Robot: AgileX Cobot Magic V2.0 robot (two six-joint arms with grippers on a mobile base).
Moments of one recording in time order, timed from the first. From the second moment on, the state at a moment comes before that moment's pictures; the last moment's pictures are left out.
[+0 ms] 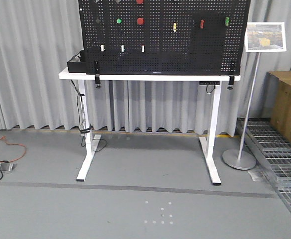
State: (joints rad) left arm -0.10 -0.01 0.03 0.01 0.15 0.02; right arm -0.05 -0.01 0.03 0.01 0.19 -0.01
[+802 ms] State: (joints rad) left arm -0.10 -0.01 0.03 0.01 0.15 0.02; right arm -0.05 -0.01 0.03 0.01 0.19 -0.01
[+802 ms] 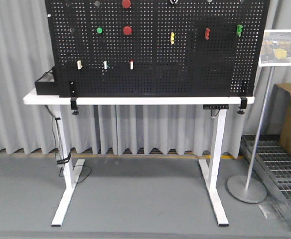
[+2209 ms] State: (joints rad) left arm -0.10 -0.01 0.03 0.01 0.15 0.02; right arm -0.05 -0.01 0.03 0.01 0.19 -0.01
